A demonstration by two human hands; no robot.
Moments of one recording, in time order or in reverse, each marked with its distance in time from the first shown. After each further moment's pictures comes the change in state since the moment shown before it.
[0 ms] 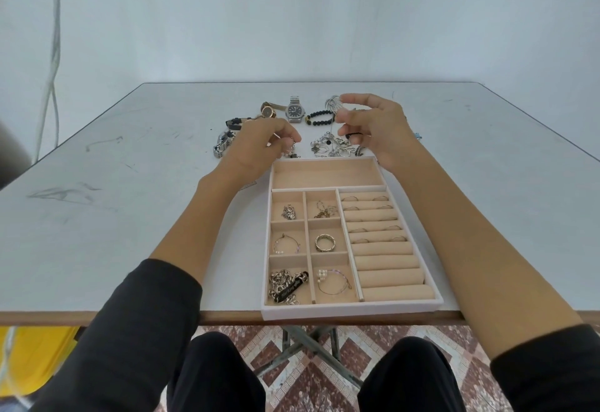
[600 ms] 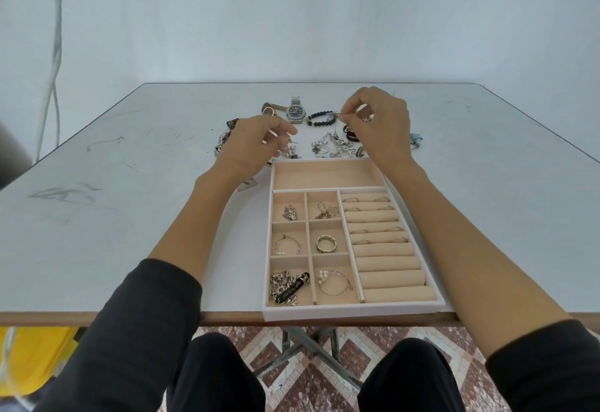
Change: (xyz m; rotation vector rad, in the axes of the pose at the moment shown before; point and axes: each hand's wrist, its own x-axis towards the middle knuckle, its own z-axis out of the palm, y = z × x) left_hand 0.003 -0.003 -0.005 -0.032 0.043 -0.035; right_hand 0.008 0.018 -0.002 -0.768 0.216 -0.600
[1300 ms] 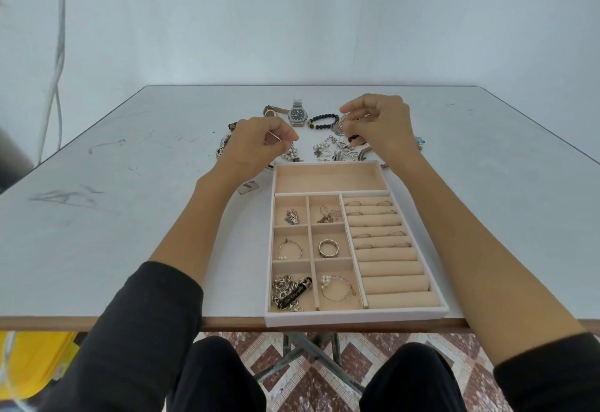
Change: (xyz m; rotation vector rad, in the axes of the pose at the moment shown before) left_hand 0.002 0.001 -0.003 0.012 0.004 -0.001; right_hand 0.010 -0.001 -0.008 0.235 -0.167 0.237
